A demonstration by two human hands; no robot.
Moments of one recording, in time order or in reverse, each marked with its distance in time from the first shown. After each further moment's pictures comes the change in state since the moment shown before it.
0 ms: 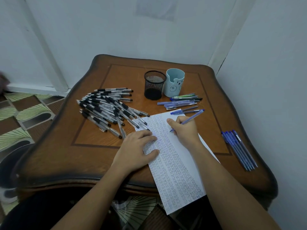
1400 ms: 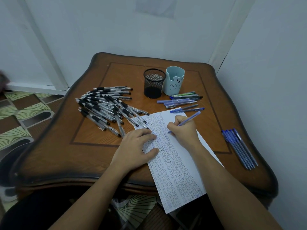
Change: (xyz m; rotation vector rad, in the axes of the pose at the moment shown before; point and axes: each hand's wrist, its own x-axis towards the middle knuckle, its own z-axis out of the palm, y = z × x) left_hand 0.000 0.000 0.001 -0.008 0.025 0.009; right_hand -0.006 0.004 -0.001 -0.092 -0.029 -0.062
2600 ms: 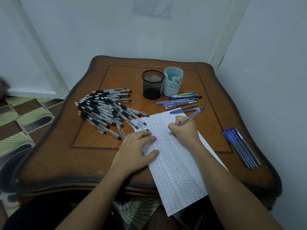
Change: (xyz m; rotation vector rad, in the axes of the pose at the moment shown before) left_hand 0.000 -0.004 0.003 -0.002 -0.017 -0.019; right_hand 0.002 0.001 -0.001 -0.026 -0.001 0.033
